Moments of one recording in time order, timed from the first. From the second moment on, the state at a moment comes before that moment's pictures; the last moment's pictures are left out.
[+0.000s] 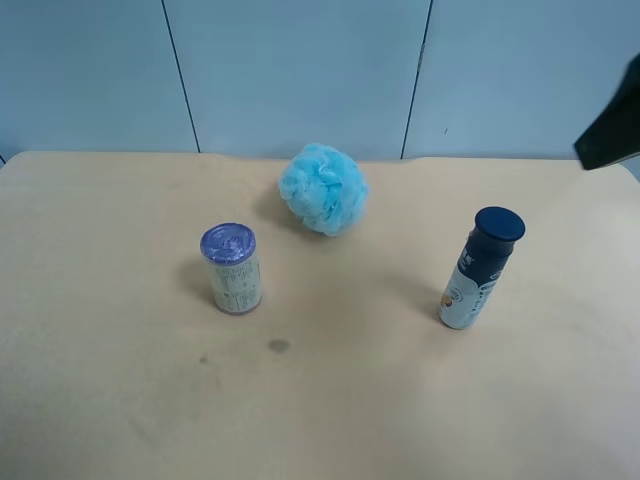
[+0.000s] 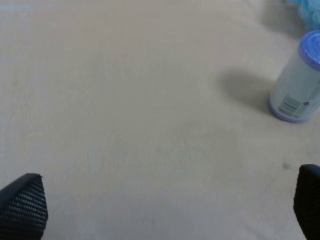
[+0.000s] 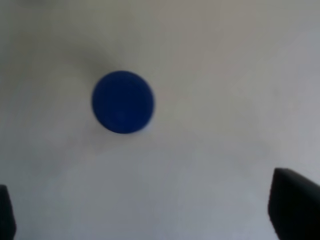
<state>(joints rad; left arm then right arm) 0.02 0.00 -0.51 -0.05 1.06 0.04 0.32 1.08 -1.15 0.01 1.21 -0.08</state>
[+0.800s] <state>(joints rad) 0.02 0.00 -0.51 -0.05 1.06 0.04 0.42 1.56 -1.24 -0.02 1.22 -0.11</state>
